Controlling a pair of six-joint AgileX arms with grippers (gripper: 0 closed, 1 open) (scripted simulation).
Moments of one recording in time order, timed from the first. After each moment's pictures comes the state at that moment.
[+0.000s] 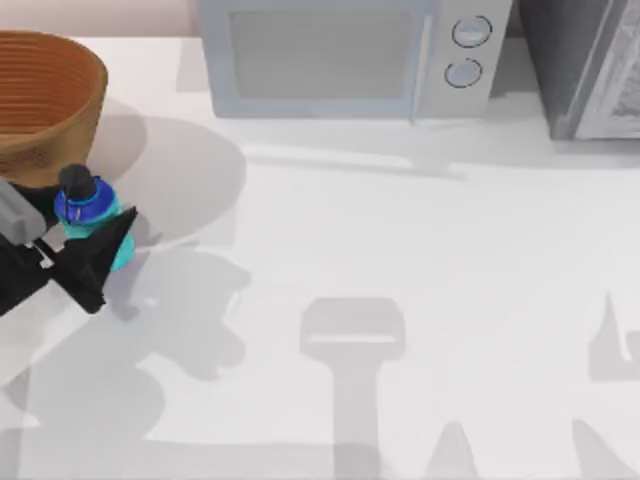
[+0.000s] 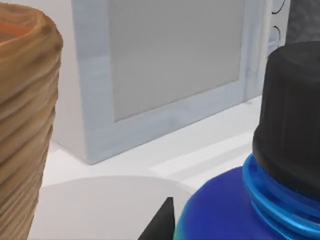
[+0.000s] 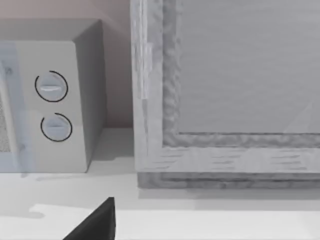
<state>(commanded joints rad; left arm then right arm) 0.16 2.20 0.49 1.69 0.96 0.04 0.00 0.00 0.00 0.00 0.00 0.00</state>
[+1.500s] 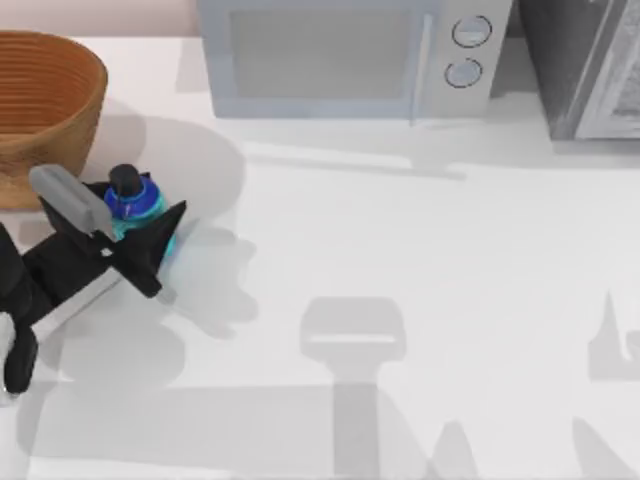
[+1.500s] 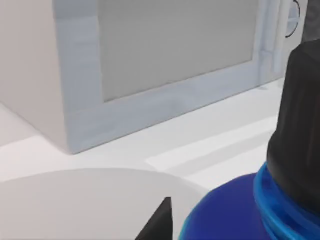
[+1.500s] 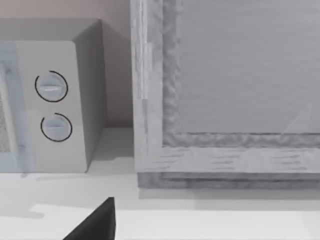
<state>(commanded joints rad) 0.01 2.39 0.67 1.70 0.81 0.03 0.00 0.00 0.00 0.00 0.00 0.00</state>
